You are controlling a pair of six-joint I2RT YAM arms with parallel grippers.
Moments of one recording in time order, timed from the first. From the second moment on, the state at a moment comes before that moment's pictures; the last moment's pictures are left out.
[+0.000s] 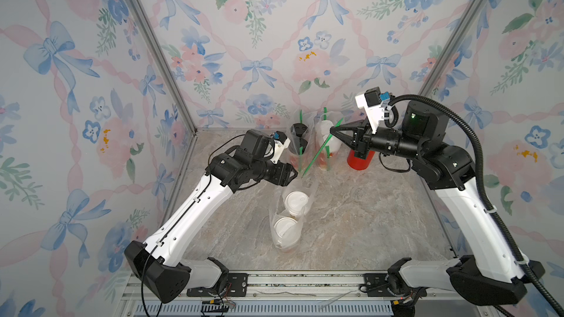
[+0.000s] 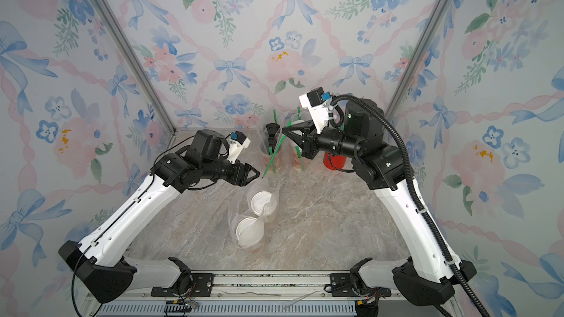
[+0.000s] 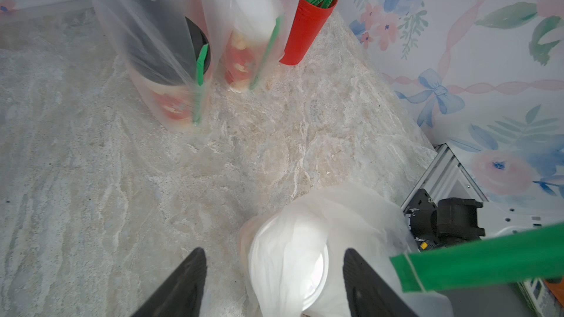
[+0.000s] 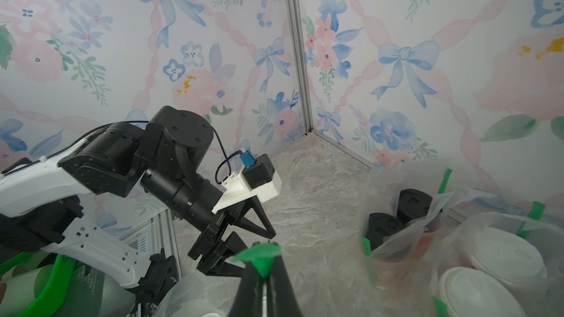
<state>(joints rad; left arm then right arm) -0.58 1.31 1.48 -0.91 0.31 -0.16 0.56 1.30 1.82 -0.72 -0.55 0.12</state>
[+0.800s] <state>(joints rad) -0.59 1.39 1.43 -0.91 0.30 -0.03 0.65 1.33 1.62 -0.65 -0.41 0.14</state>
